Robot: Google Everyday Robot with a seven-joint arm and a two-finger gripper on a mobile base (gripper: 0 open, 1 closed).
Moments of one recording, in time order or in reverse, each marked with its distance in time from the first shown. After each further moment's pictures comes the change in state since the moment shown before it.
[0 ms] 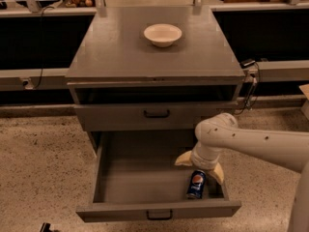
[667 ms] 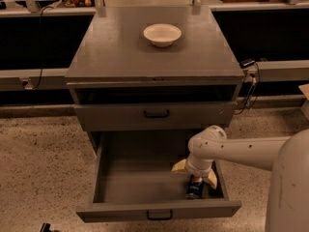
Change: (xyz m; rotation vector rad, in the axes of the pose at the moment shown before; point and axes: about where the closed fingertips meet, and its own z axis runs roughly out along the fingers) arm 0.003 -0.009 0.069 -0.007 0.029 -0.077
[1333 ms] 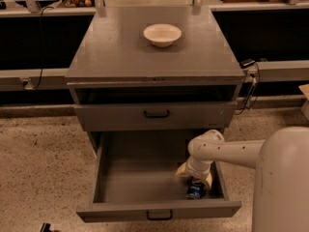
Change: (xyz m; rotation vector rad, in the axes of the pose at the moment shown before) arm 0.013 0.006 0.043 -0.010 -0.025 0.003
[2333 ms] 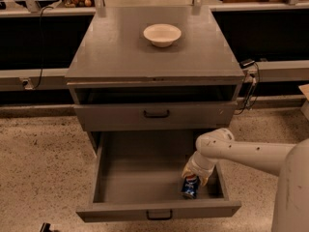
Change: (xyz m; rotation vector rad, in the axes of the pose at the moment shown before) arm -0.005 -0.010 -0.026 0.109 -0.020 0.001
